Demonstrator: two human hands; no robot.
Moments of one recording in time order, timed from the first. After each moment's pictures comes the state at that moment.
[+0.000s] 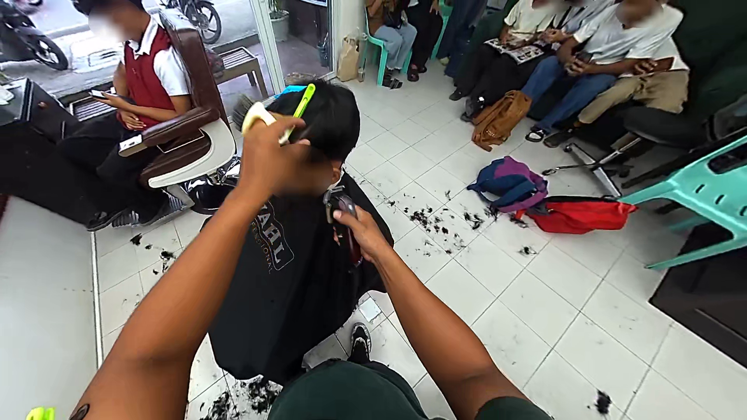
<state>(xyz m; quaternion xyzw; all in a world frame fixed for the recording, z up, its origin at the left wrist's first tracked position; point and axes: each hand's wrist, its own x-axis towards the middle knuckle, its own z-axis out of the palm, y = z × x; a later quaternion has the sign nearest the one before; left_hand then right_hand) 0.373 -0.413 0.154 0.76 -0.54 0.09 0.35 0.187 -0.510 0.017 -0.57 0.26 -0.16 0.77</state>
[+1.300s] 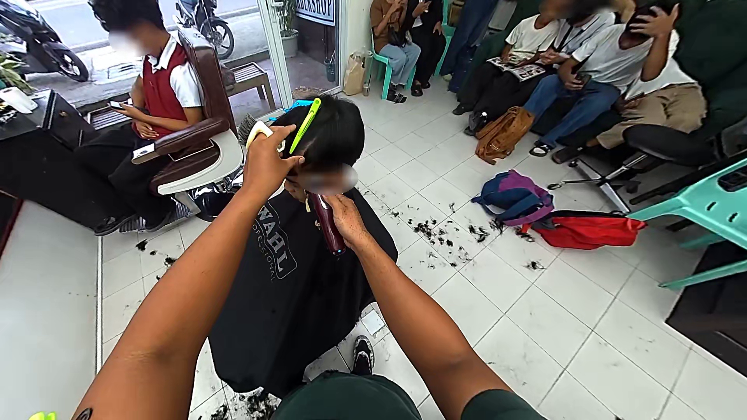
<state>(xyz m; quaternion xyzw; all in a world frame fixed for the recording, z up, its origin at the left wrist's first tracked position) 0.414 -0.423 0.139 0.80 -0.49 0.07 0.33 0.247 -0.506 0.037 -0.62 0.26 -0.19 0.72</state>
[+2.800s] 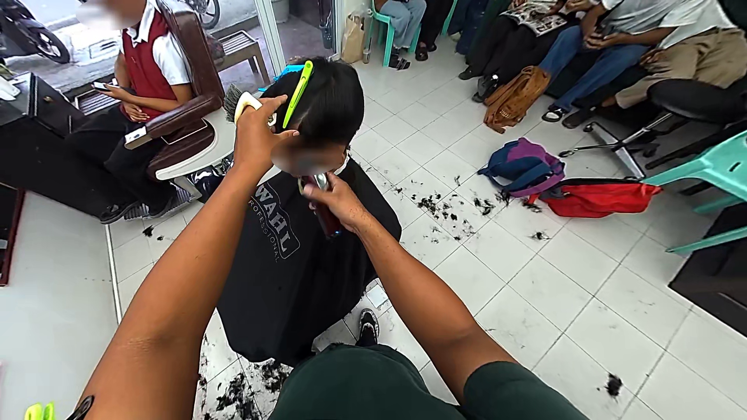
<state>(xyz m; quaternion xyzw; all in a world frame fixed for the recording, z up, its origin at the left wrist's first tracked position) 0.413 -0.422 0.141 0.82 -0.48 0.05 0.31 0.248 -0.503 0.023 -0.62 0.18 -0.15 0.75</state>
